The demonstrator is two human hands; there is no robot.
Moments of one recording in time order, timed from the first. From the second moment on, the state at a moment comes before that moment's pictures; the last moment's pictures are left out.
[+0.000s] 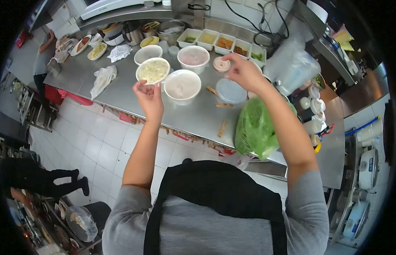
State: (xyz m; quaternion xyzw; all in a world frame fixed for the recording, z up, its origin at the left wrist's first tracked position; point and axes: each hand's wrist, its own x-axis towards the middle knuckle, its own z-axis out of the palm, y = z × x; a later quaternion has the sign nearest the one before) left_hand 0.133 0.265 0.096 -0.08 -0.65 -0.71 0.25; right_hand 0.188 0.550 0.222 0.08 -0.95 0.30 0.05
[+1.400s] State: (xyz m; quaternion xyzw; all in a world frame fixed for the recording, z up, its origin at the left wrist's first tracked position) left_hand 0.320 0.422 0.145 -0.47 -0.50 -0.71 -0.14; right_hand 0.533 0.819 0.078 -0.65 -0.72 0.09 0.23
